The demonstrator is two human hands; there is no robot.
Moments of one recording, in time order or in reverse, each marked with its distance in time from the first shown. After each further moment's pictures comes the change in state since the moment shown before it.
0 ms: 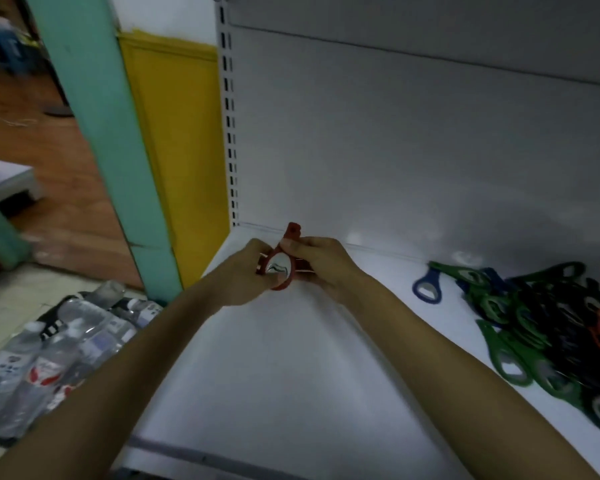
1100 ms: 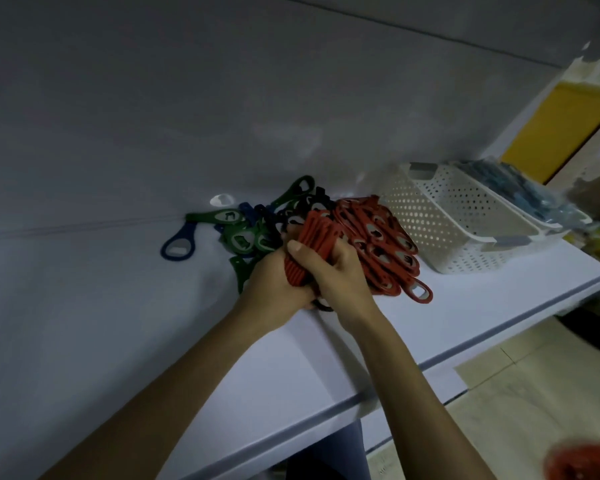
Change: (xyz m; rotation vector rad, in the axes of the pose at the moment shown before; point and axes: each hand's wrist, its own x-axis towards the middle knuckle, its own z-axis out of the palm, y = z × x) left_hand -0.016 0.192 0.299 -0.515 -0.375 0.394; right_hand -0.243 0.039 -0.222 -0.051 0.677 -0.385
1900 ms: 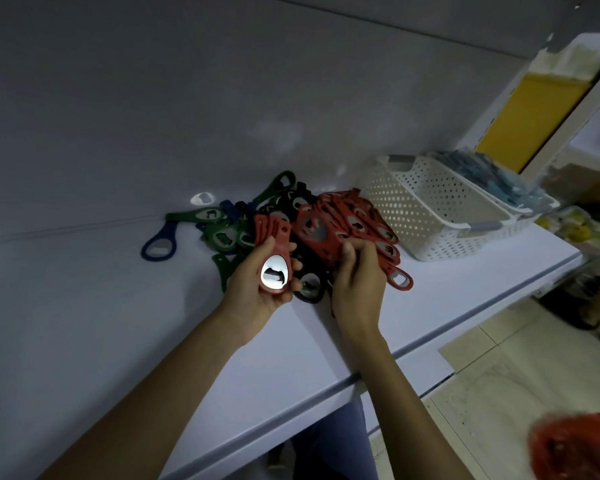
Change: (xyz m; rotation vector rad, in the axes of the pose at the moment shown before) left_hand -0.003 0.003 0.005 -0.844 -0.031 -0.396; right_hand -0.018 0.038 -0.031 -0.556 0.635 -0.141
